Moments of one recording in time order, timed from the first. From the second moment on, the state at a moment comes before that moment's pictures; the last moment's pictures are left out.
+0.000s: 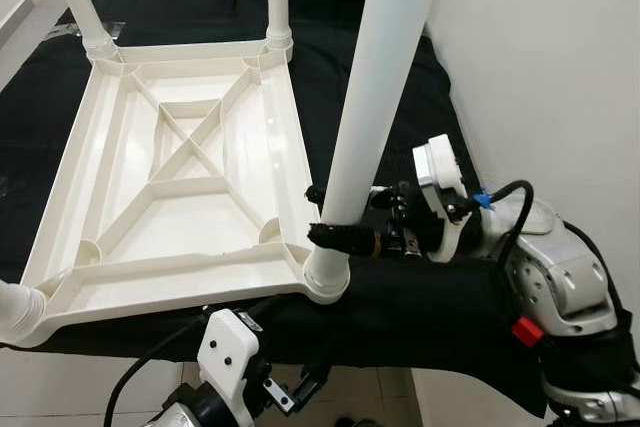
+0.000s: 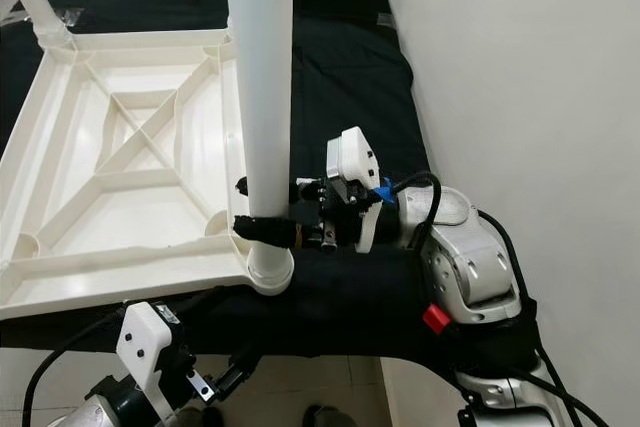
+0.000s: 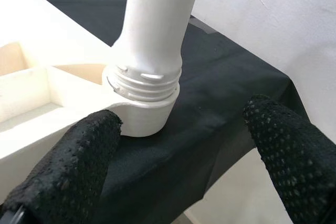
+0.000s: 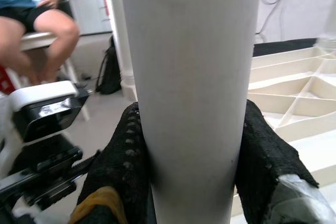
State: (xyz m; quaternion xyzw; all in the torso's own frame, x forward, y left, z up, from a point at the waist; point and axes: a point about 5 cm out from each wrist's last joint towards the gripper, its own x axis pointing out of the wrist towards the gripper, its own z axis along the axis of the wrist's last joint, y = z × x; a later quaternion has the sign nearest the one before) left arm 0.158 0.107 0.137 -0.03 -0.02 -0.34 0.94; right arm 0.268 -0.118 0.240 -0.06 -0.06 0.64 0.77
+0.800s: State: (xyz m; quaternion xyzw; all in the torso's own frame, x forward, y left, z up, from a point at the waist) left arm 0.158 0.108 0.136 -0.03 -0.02 -0.34 0.94; right arm 0.277 -0.094 0.188 -0.07 0.02 0.29 0.96
